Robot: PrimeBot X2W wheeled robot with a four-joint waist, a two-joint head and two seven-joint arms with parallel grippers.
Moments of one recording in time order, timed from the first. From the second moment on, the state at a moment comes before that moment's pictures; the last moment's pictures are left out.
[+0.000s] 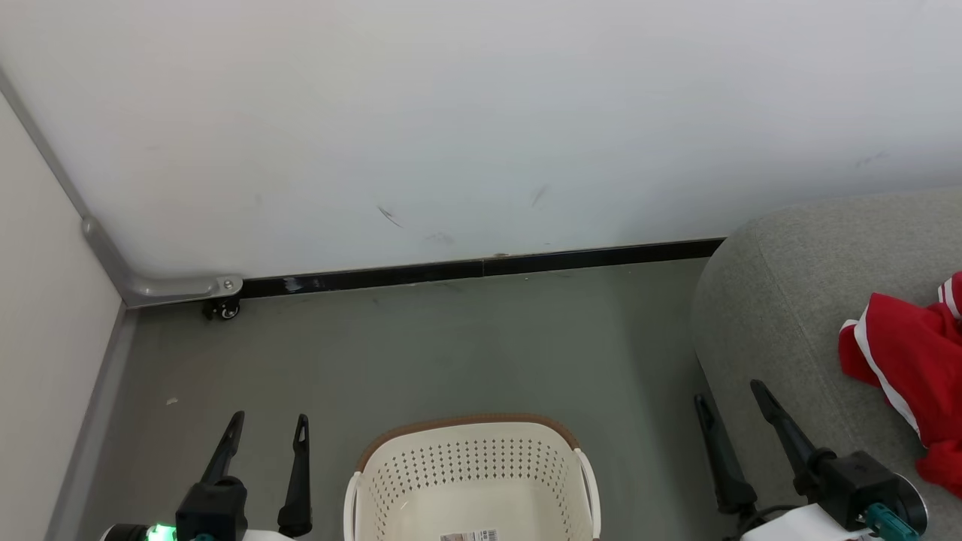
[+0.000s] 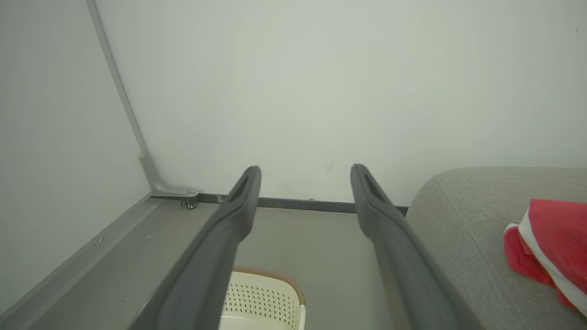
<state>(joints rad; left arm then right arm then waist) 0.00 0.29 -0.36 0.20 -0.27 0.31 -0.26 0.08 -0.04 0.03 0.18 0.07 0.13 -0.17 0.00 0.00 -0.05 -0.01</state>
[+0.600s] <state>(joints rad) 0.00 0.28 -0.35 0.21 -0.27 0.31 -0.26 0.08 -0.04 0.03 0.17 0.08 0.13 -0.17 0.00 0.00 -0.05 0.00</state>
